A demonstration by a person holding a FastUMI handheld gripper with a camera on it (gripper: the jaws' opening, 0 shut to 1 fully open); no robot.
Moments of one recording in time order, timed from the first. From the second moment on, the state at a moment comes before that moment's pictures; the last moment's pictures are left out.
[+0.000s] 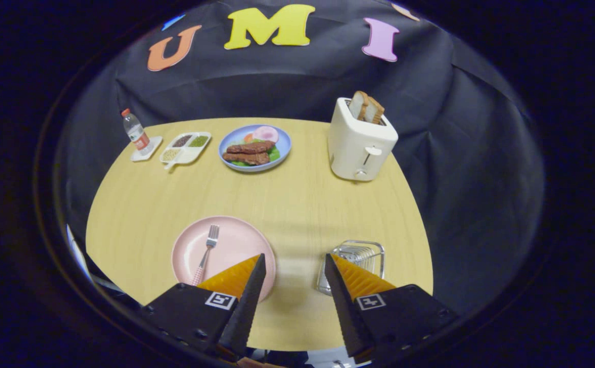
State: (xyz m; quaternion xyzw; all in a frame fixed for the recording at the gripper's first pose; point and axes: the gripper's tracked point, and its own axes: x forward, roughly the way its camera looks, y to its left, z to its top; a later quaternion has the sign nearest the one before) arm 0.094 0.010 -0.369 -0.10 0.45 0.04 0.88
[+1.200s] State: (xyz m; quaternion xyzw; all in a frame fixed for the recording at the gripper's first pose) arm 0.021 0.131 -0.494 -0.05 0.45 0.02 0.89
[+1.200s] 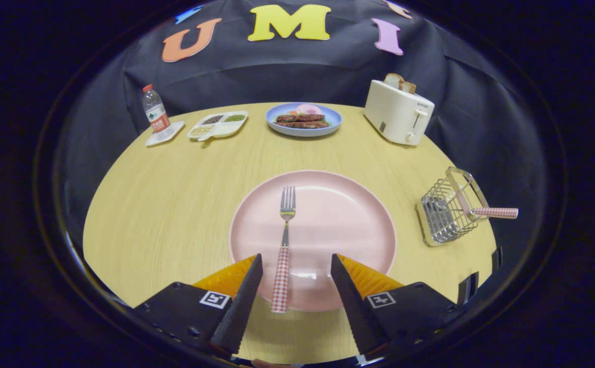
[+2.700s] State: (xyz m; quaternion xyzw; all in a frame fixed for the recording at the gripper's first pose) arm 0.054 0.075 -0.418 -0.08 0.47 0.07 0.88
